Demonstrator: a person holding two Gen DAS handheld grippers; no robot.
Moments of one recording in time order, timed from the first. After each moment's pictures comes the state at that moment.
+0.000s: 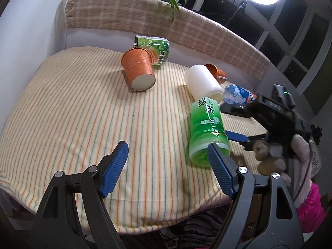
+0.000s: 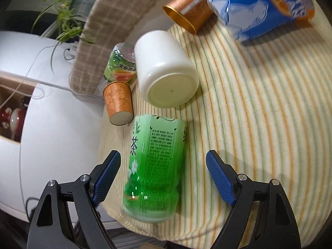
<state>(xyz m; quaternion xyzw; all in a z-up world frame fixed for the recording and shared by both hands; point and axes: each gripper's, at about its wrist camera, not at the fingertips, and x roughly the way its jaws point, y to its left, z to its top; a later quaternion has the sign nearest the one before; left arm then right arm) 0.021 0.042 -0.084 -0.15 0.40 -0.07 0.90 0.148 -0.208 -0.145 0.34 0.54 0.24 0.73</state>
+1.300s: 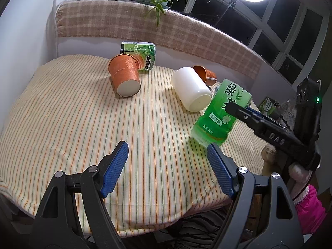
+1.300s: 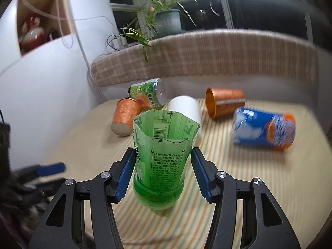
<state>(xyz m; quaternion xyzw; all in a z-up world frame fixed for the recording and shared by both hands) 0.024 0.021 -0.076 -0.13 0.39 -0.09 0.91 0.089 -0.199 -0.068 0.02 0.32 0.25 0.91</state>
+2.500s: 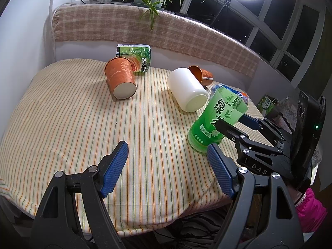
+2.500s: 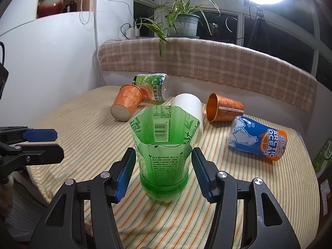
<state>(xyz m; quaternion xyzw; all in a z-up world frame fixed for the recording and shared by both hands) 0.022 0.013 -0.072 -0.12 0.38 -0.09 0.91 0.060 -0.177 -0.078 -0.07 0.29 0.25 0.92</state>
